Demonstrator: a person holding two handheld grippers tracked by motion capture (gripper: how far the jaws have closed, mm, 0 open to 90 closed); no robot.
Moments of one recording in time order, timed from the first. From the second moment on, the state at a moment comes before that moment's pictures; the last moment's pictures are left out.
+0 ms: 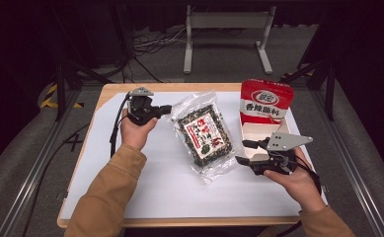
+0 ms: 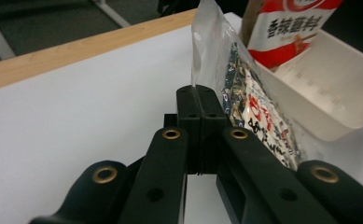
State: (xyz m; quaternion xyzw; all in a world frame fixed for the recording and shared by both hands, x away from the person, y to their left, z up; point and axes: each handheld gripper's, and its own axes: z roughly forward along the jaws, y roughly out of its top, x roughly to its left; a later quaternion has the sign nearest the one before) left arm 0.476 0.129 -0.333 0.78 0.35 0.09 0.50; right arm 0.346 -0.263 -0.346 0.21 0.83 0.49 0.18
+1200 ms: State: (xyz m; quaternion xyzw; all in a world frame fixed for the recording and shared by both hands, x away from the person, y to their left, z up) left arm 0.368 0.135 -0.269 0.76 0.19 0.13 0.61; right arm 0.358 -0.248 -0.330 0.22 0.83 0.47 0.19
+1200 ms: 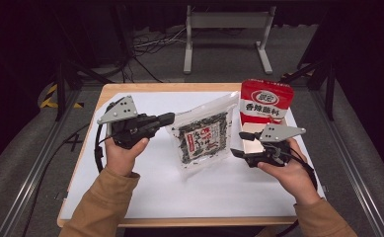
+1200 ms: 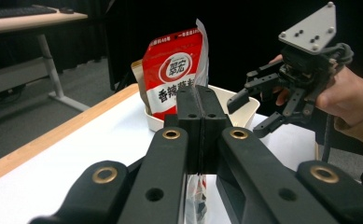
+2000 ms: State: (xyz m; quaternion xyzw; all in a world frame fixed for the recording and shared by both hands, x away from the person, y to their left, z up) left arm 0.349 0.131 -0.260 0.76 0.14 0.13 0.62; right arm 0.390 -0.226 -0.305 0.19 0.84 0.48 0.16
